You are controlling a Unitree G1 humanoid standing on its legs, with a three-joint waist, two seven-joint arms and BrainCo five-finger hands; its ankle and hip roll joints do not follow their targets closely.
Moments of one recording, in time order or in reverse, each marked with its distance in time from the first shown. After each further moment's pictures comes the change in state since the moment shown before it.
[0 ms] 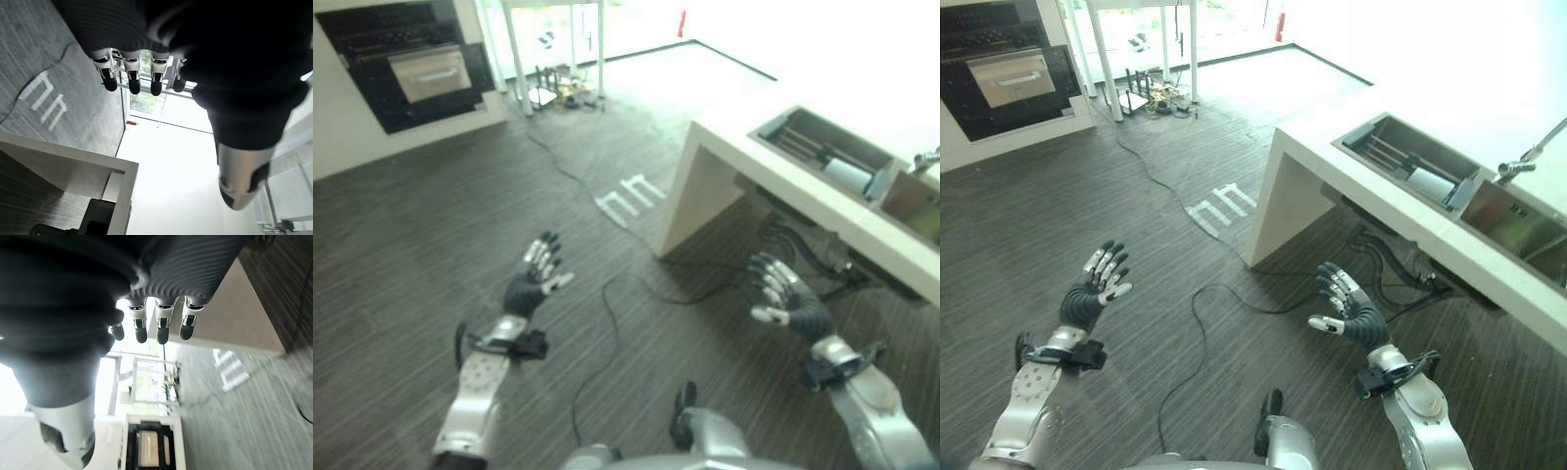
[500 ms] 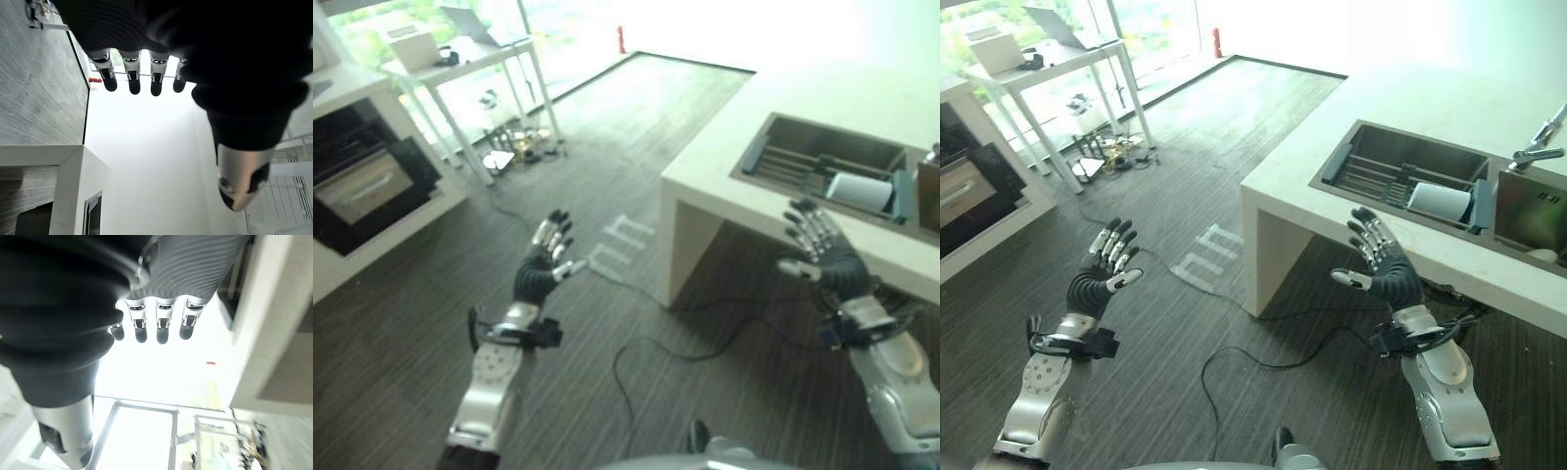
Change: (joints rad) left arm -0.116 -0.006 -0.046 -0.132 0.078 -0.061 0.057; right arm -0.111 -0.053 -0.109 -0.114 0.021 -0.116 -0.123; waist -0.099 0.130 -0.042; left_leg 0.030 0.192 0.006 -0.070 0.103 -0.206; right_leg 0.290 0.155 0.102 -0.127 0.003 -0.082
